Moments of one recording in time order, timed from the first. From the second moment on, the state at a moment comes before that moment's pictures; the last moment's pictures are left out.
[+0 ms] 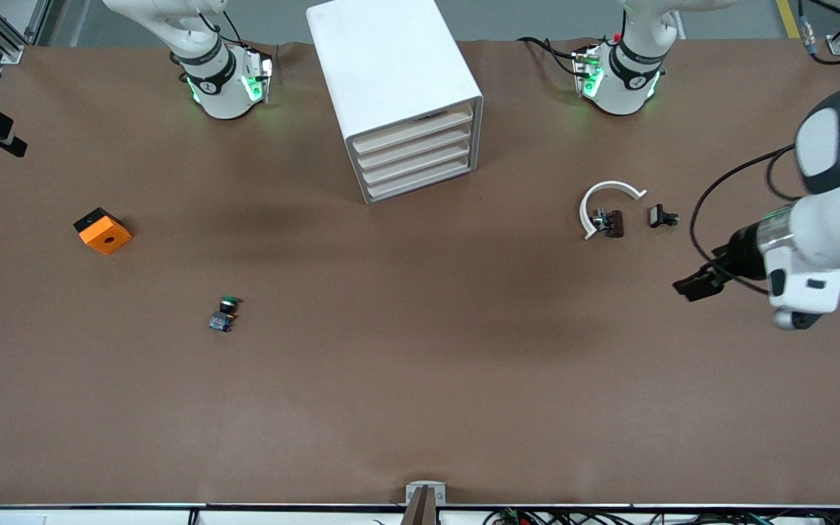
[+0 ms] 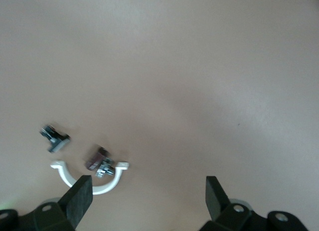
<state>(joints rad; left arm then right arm) -0.07 0.34 -0.06 -1.46 -0.10 1.69 -0.82 -0.03 -0.09 -0.09 -1.54 0.06 1.42 -0.04</state>
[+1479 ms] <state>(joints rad) -0.25 0.60 -0.20 -1.46 -0.23 1.58 -1.86 -0.04 0.16 -0.07 -1.55 0.06 1.59 0.05</state>
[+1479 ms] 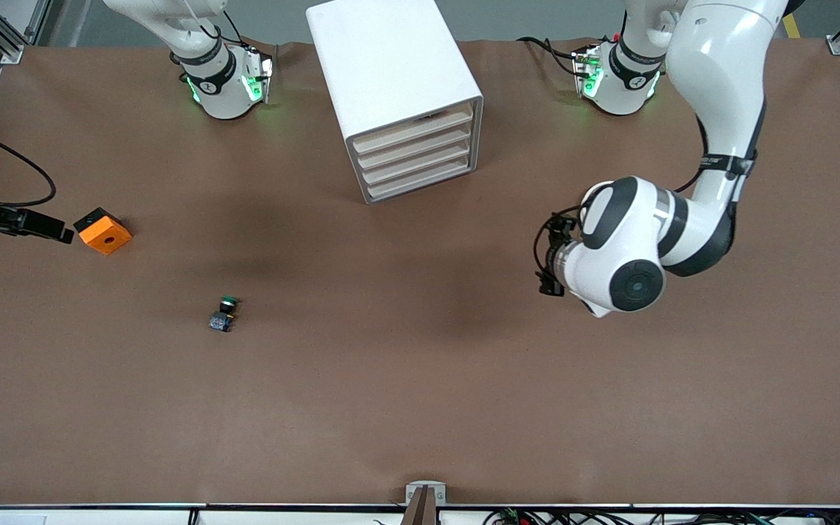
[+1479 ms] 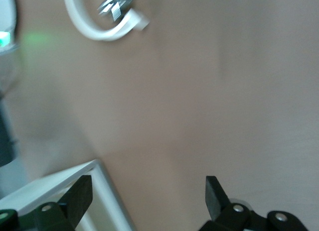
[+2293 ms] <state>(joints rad) -0.25 0.71 -0.27 -1.49 -0.56 1.50 -1.91 0.08 0.27 -0.07 -1.74 0.08 1.98 0.23</state>
